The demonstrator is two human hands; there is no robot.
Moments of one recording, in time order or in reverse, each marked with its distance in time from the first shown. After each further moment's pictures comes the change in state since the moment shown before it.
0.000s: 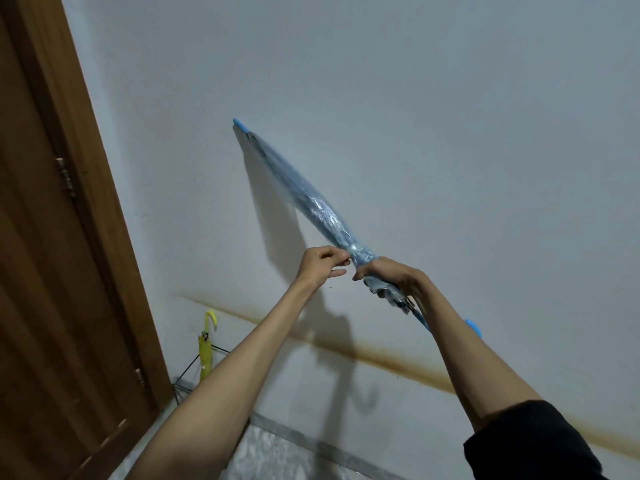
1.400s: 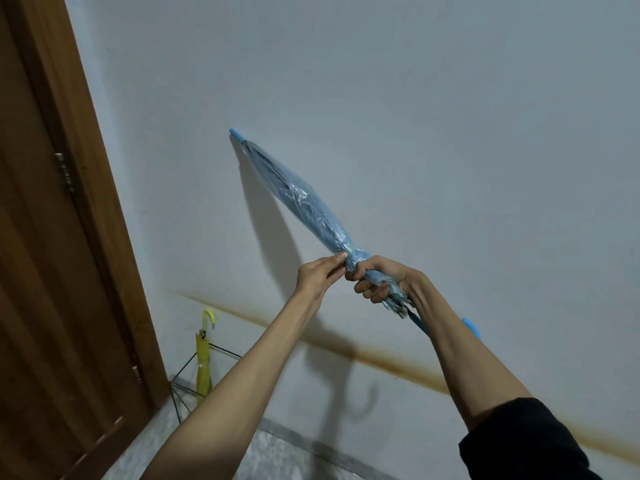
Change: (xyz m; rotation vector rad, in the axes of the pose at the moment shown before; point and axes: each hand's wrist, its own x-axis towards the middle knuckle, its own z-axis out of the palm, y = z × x) left_hand -0.023 -0.012 0.012 -0.477 0.079 -0.081; right_hand 0.007 0.006 -0.001 0.505 -0.606 0.052
